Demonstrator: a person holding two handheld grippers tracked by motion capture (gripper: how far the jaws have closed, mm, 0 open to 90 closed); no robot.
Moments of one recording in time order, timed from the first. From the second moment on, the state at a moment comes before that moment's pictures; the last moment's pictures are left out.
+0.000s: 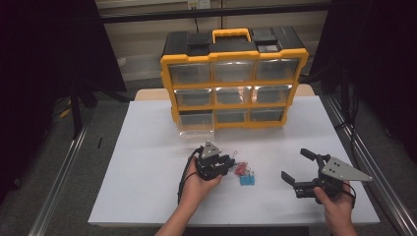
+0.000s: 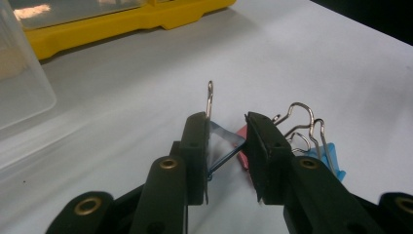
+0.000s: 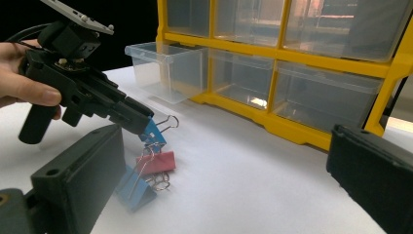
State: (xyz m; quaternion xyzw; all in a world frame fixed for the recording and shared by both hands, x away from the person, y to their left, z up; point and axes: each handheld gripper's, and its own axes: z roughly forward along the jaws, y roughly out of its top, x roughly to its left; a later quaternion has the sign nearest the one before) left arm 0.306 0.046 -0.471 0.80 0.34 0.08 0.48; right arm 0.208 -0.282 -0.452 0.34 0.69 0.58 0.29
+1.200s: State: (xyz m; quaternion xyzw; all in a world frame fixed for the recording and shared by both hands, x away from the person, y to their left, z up) left arm 0.313 0.061 -0.442 0.80 0.36 0.08 0.48; right arm 0.208 -0.282 -0.452 0.34 0.68 0.58 0.28
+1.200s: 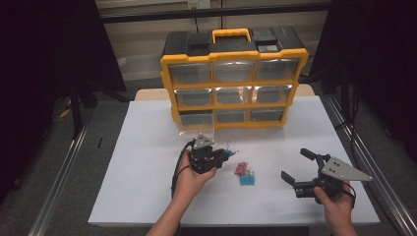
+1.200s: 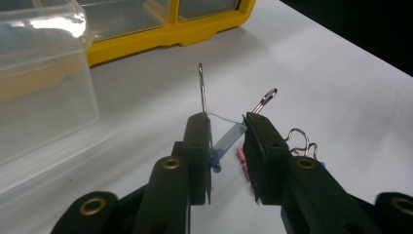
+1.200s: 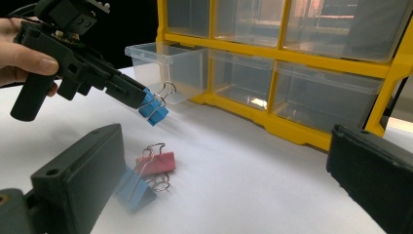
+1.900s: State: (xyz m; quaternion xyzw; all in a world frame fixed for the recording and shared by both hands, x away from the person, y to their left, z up) left arm 0.325 0.064 -0.417 0.80 0.36 0.07 0.47; right arm 0.208 -0.282 -0.451 0.34 0.68 0.58 0.29
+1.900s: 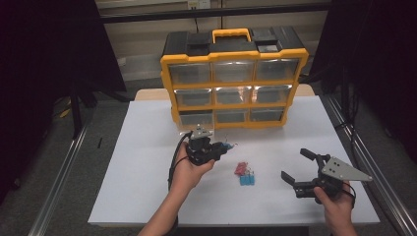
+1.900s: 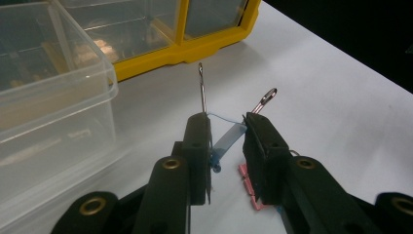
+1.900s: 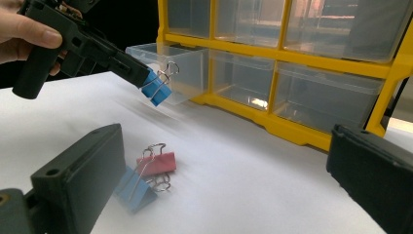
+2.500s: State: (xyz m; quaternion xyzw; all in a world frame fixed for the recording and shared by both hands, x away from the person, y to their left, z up) left arm 0.335 0.065 -0.397 0.80 0.37 0.07 0.47; right arm 0.208 -0.282 -0.452 0.34 0.68 0.58 0.28
